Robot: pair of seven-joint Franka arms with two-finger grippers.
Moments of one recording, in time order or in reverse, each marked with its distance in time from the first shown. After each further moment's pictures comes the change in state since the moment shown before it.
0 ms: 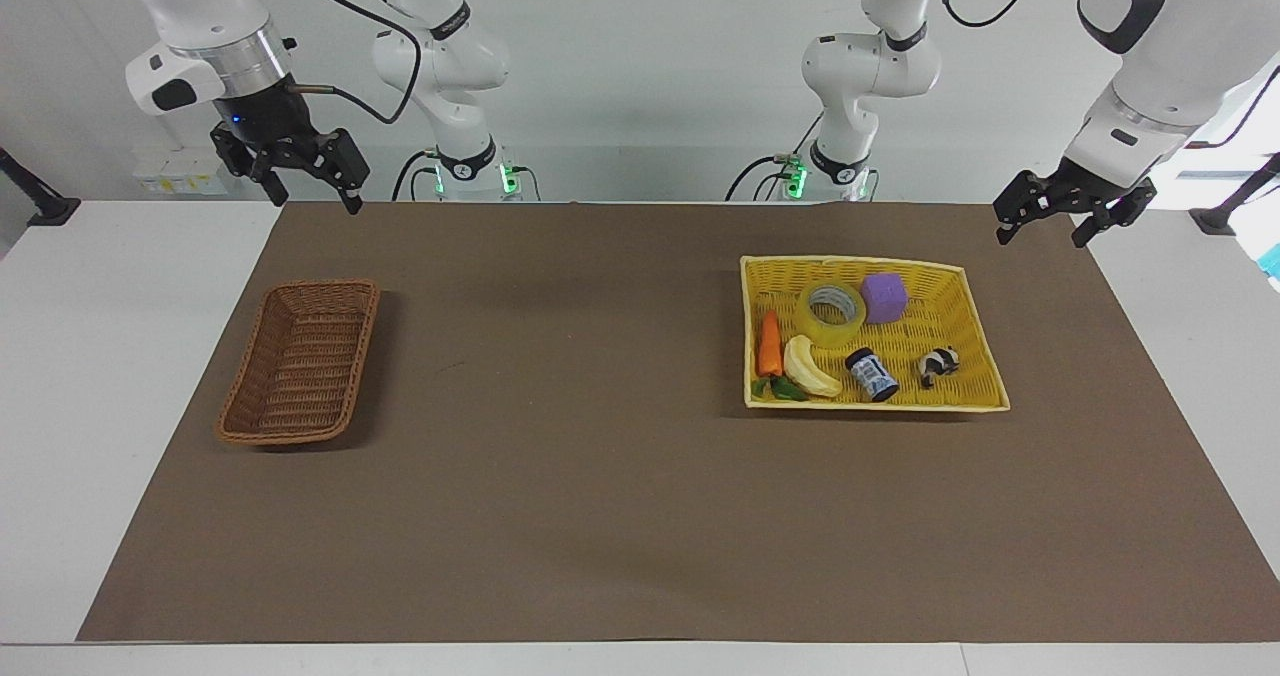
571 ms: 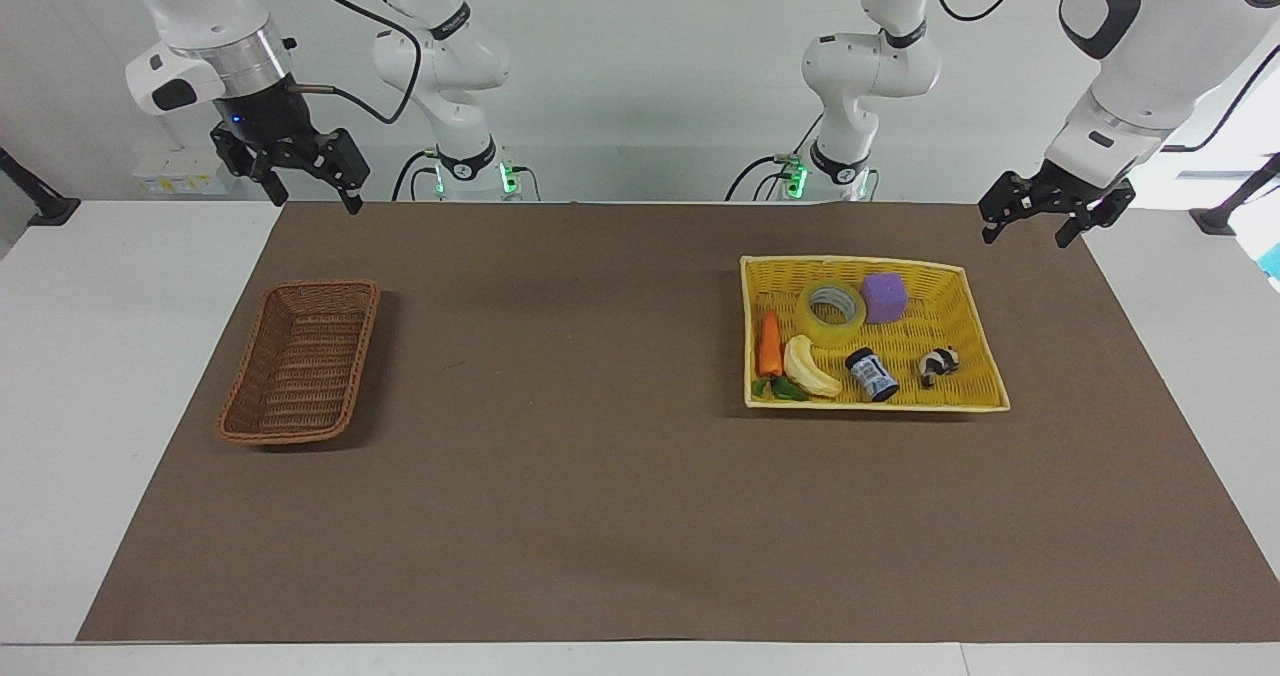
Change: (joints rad) left arm -0.004 -0.070 -0.012 -0.145 0.000 0.091 0.001; right arm 0.000 0.000 0.000 0.000 0.000 0.000 0.000
